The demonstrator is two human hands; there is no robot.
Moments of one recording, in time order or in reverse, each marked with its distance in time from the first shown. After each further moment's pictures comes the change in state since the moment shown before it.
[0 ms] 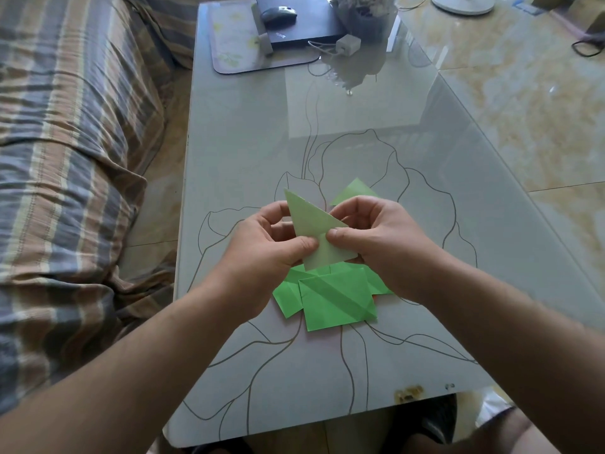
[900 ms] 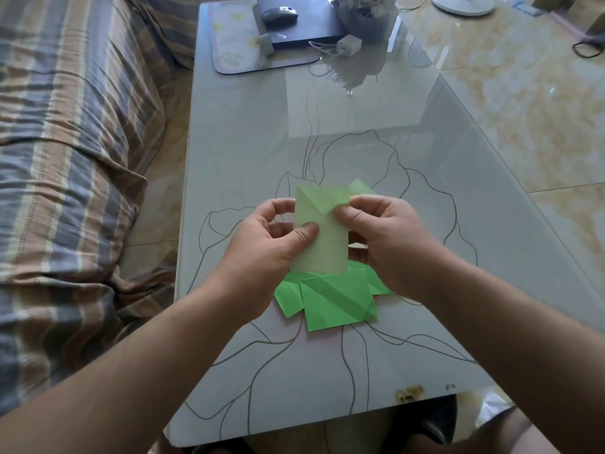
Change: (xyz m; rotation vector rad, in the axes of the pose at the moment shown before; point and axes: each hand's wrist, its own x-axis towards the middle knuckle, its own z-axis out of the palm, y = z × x) left_hand -0.002 0.002 0.001 -0.032 0.072 -0.012; right_hand 0.001 -0.004 0.004 0.178 0.001 0.032
